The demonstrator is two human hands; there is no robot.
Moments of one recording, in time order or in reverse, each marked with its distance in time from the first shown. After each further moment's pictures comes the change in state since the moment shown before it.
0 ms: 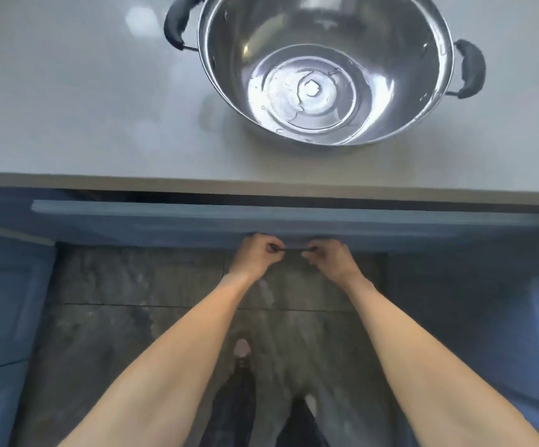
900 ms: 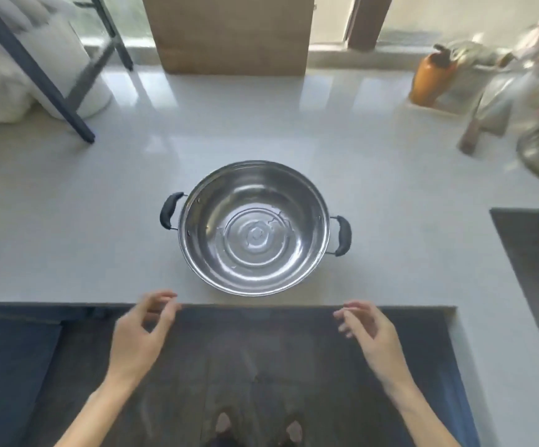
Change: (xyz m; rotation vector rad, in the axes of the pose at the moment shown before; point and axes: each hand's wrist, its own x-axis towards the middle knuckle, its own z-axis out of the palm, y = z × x) left_hand -0.138 0.114 -0.190 -0.125 0.501 0.089; right_hand -0.148 -0.058 -0.216 0.583 0.260 -0.135
